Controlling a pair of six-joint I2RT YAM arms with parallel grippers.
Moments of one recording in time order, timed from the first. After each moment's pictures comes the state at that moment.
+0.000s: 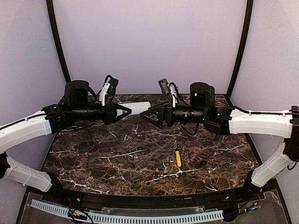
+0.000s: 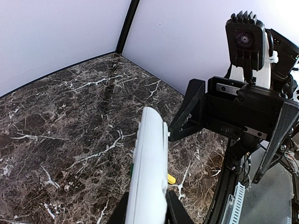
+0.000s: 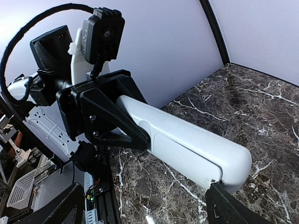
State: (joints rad) left arm -0.72 1.20 0.99 -0.12 0.38 -0.25; right arm 0.94 1.46 1.05 0.26 -0.43 0.42
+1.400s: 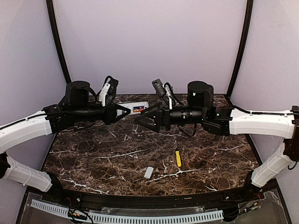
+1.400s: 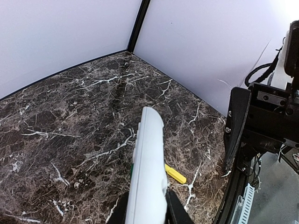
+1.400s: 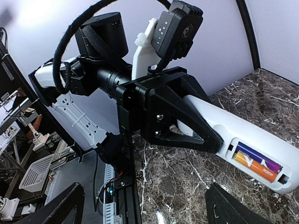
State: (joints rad) left arm -0.72 1.20 0.99 -0.14 0.31 -0.23; right arm 1.00 1.46 1.10 0.24 -0.51 0.40
